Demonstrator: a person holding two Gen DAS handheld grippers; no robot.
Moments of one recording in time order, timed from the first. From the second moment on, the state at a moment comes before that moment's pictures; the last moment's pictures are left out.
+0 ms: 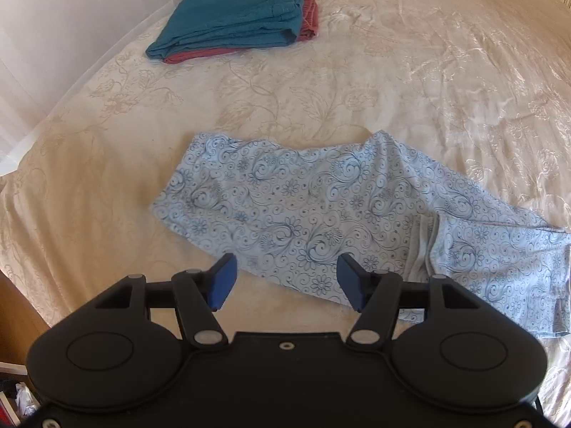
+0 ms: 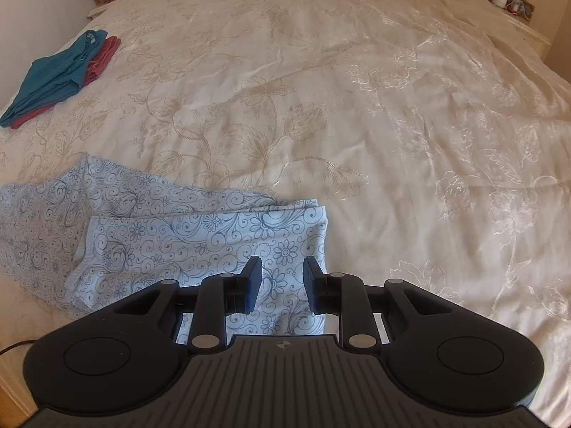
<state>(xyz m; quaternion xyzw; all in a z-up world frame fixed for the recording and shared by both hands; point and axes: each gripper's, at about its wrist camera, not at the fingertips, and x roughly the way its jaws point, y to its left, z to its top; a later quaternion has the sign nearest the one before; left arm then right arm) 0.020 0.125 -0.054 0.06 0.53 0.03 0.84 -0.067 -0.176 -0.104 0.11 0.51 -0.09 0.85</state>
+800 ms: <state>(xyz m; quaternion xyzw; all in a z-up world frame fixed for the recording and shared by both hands) 0.075 0.251 -0.107 -0.02 0.55 0.01 0.83 -0.054 -0.124 -0.092 0.17 0.48 0.01 0.86</state>
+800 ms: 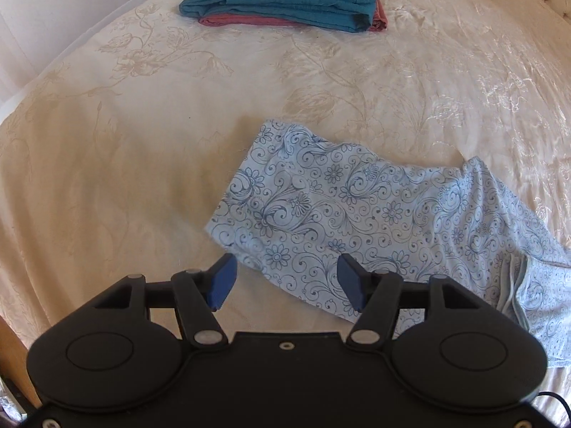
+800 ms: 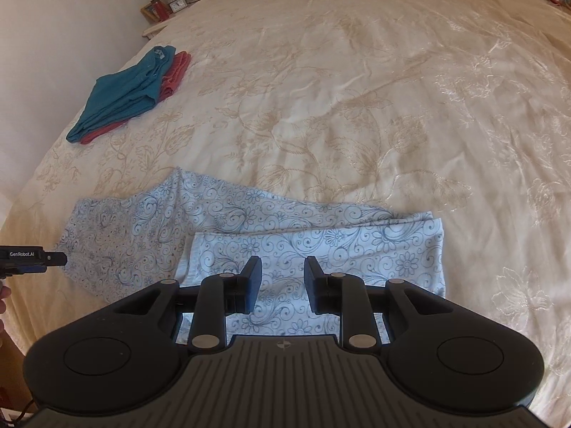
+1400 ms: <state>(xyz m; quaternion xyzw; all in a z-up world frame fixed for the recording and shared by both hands) 0.146 0.296 -0.166 0.01 0.59 -0.14 0.80 -0.040 -0.068 -0.081 0.20 0.50 0.00 0.84</state>
